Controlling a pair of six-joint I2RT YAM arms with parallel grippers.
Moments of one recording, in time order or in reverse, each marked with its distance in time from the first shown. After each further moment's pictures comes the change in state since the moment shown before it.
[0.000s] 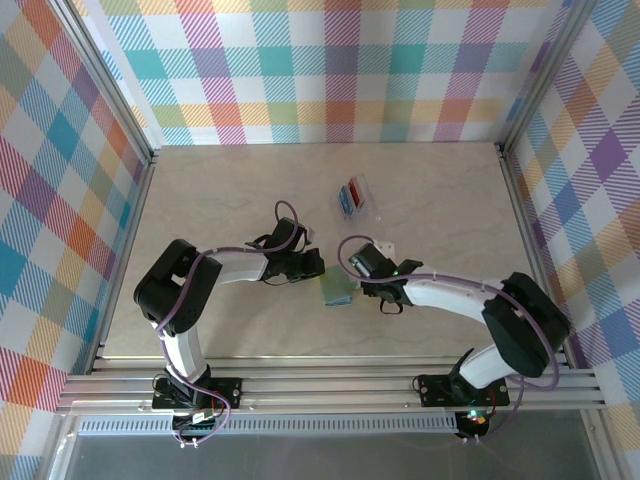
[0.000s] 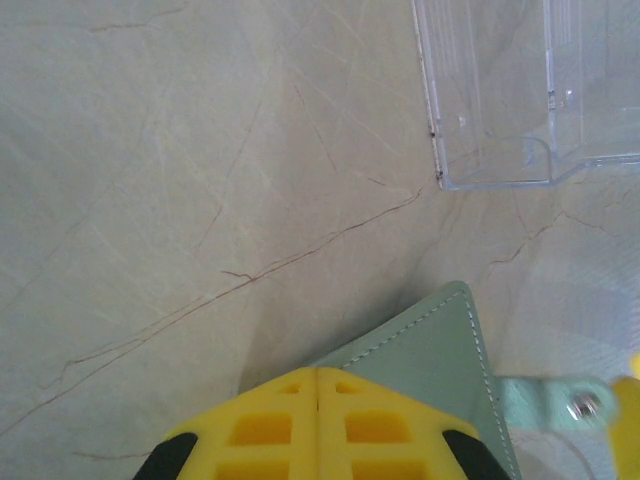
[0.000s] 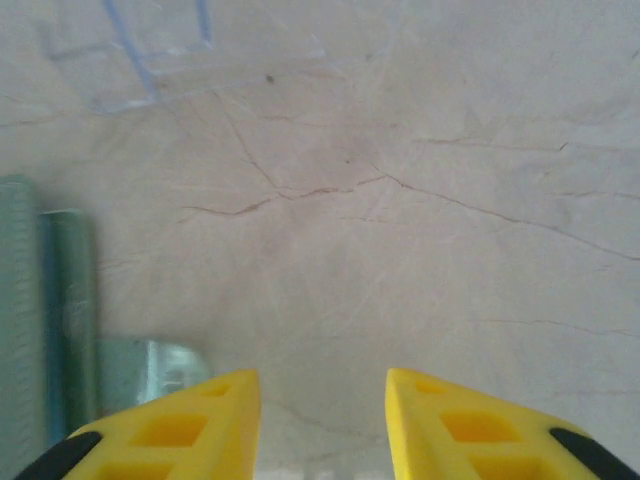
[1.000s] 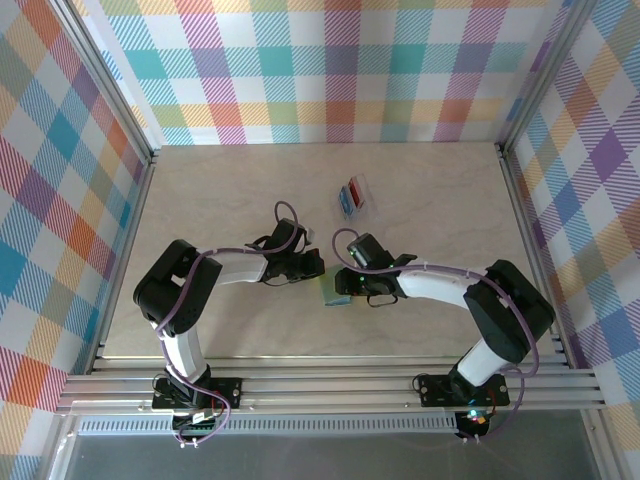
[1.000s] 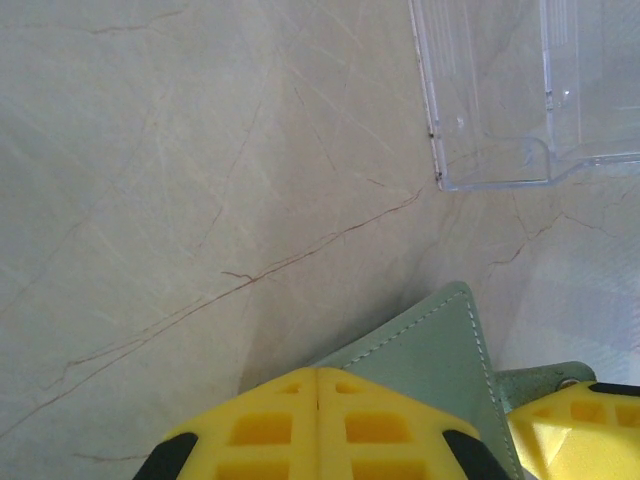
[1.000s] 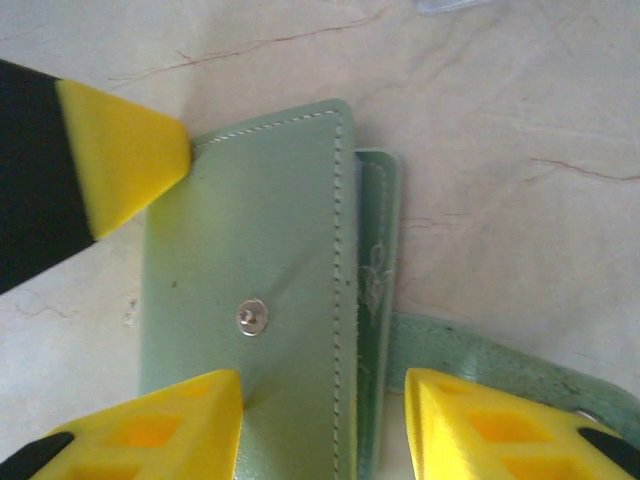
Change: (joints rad) left arm -0.003 -0.003 -0.015 0.024 -0.008 0.000; right arm -0.075 0.127 0.013 0.227 -0.519 -0.019
